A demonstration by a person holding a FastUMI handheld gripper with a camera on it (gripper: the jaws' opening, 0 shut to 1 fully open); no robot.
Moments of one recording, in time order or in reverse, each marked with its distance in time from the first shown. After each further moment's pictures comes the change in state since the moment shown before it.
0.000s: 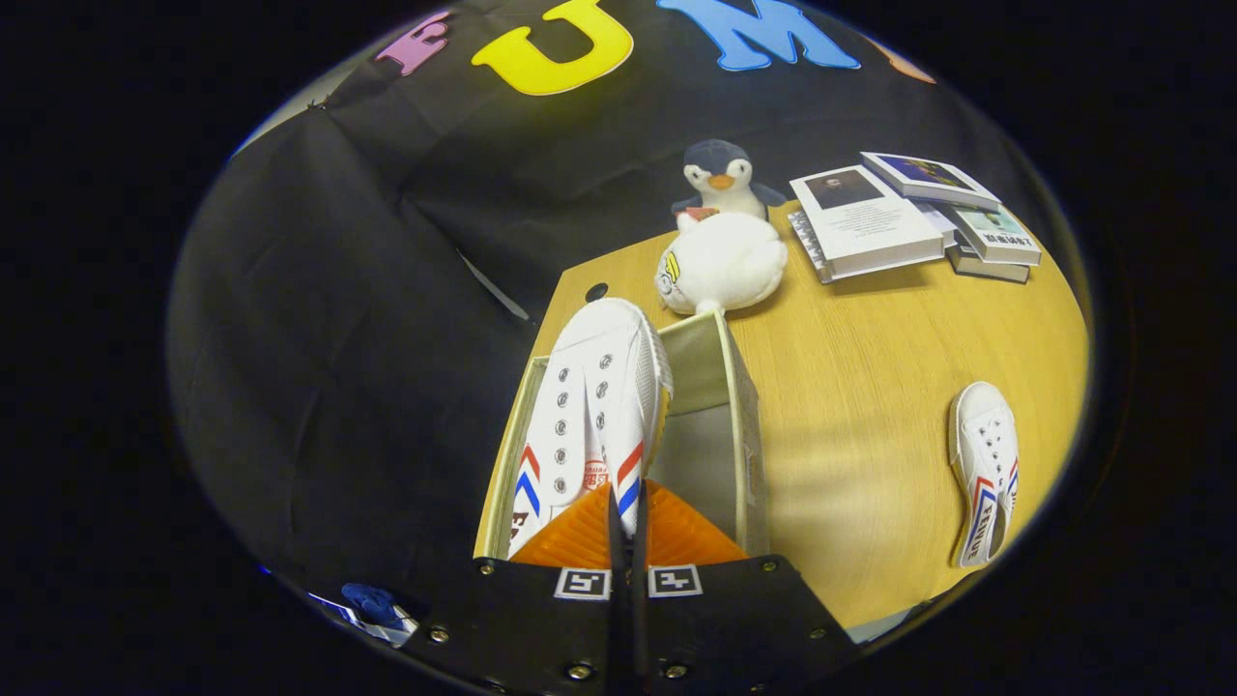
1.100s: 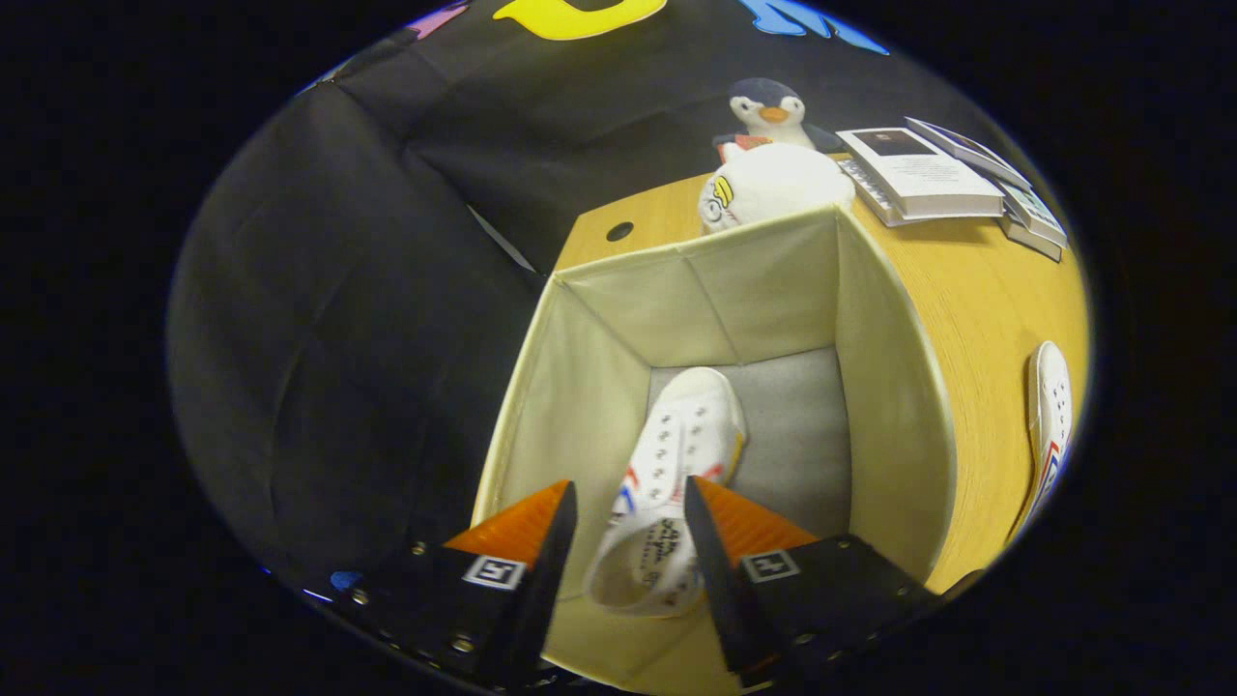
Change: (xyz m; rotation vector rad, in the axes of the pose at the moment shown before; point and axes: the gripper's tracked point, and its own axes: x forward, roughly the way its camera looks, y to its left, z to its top) arm 0.067 0.038 -0.043 -0.047 0.071 0.030
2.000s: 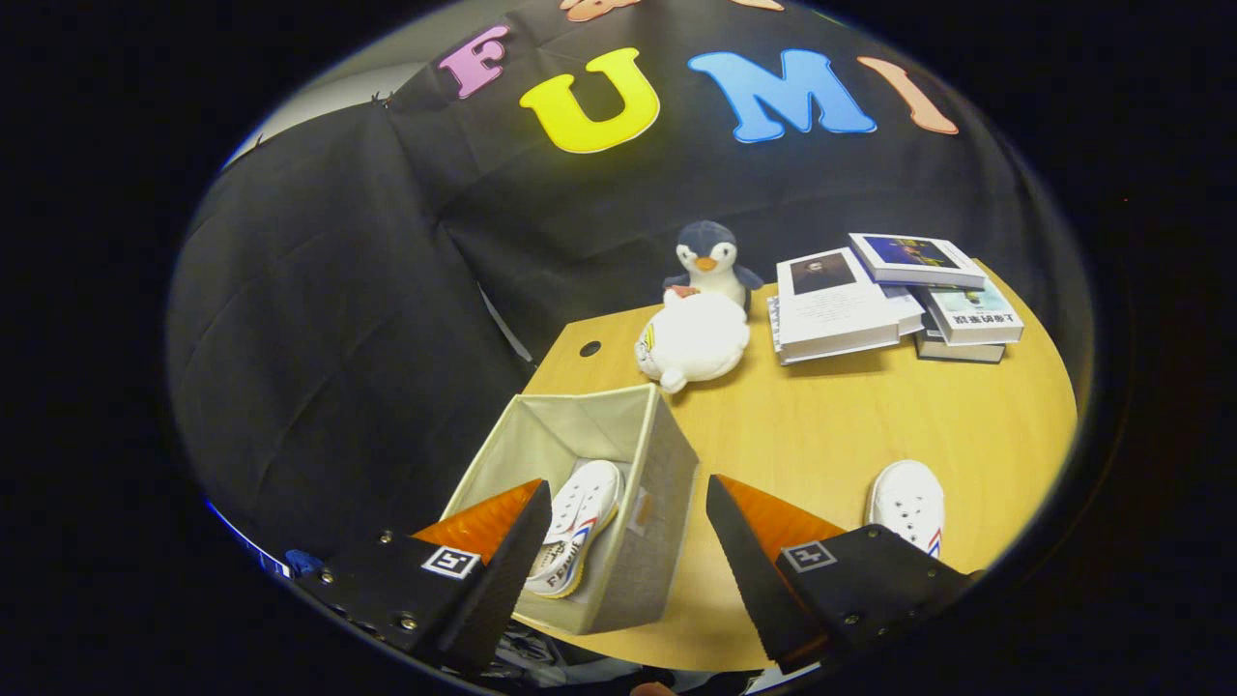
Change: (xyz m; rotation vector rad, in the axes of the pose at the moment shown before) arm -0.150 -0.114 0.058 -0.108 -0.292 -0.031
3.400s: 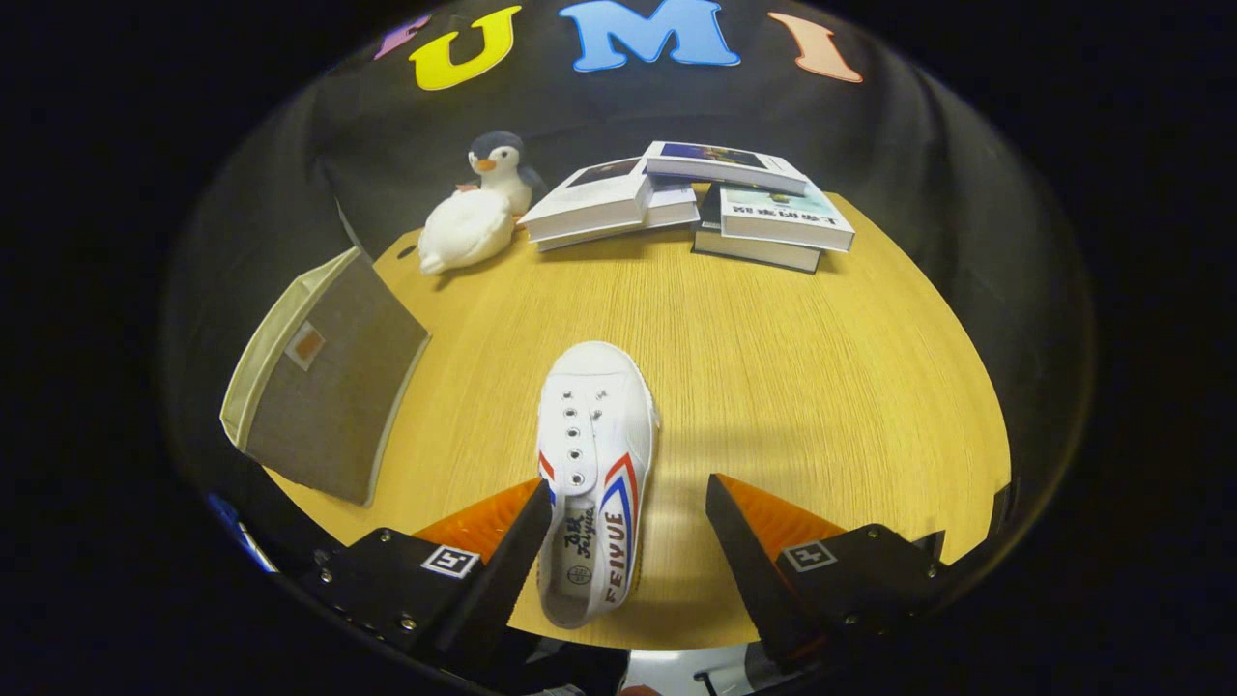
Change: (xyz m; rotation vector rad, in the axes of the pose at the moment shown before) arm -0.060 -0.266 -0.115 -0.074 0.266 -0.343
